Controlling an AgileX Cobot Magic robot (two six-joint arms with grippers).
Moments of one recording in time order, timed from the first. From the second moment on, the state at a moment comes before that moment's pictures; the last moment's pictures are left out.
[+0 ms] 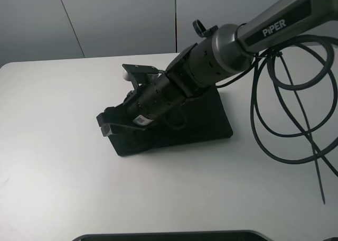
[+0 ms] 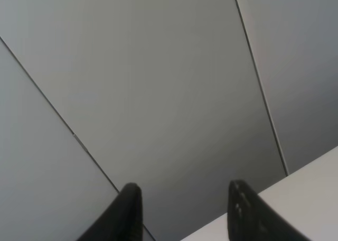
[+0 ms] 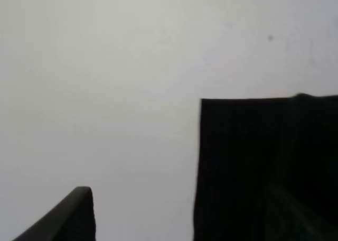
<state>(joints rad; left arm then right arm) -0.56 0.90 -1.15 0.33 0.55 0.04 0.83 2.12 -1.17 1.45 0.41 -1.01</state>
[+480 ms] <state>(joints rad) -0.56 0.79 -1.20 0.35 0.58 0.04 0.87 2.00 -1.17 1.43 0.35 -1.21</state>
